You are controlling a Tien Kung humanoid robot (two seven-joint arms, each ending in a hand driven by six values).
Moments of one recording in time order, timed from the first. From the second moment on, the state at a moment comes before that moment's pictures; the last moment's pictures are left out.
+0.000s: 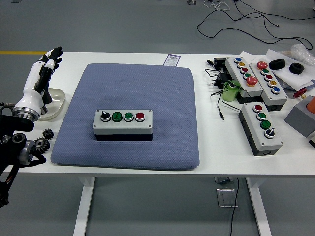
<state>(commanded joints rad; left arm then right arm) -0.40 0.31 -1.24 -1.22 1.12 0.24 -0.12 0.10 -0.02 1.47 0.18 -1.84 -0.20 -0.22</state>
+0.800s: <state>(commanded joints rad) -0.39 0.30 -1.28 -1.20 1.13 0.23 -0.10 0.10 -0.02 1.42 0.18 -1.80 -0.20 -0.23</state>
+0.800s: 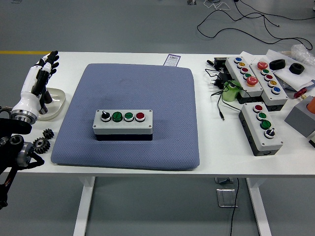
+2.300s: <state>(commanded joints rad) -0.42 0.31 -1.29 -1.22 1.14 0.24 -0.08 0.11 -0.02 1.50 0.18 -1.88 -0.20 -0.22</state>
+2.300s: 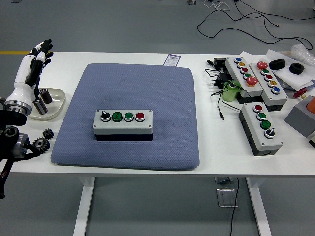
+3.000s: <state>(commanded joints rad) -0.41 0.31 -1.29 -1.22 1.13 0.25 -0.08 0.10 -0.02 1.48 0.18 -1.87 -0.20 -0.22</state>
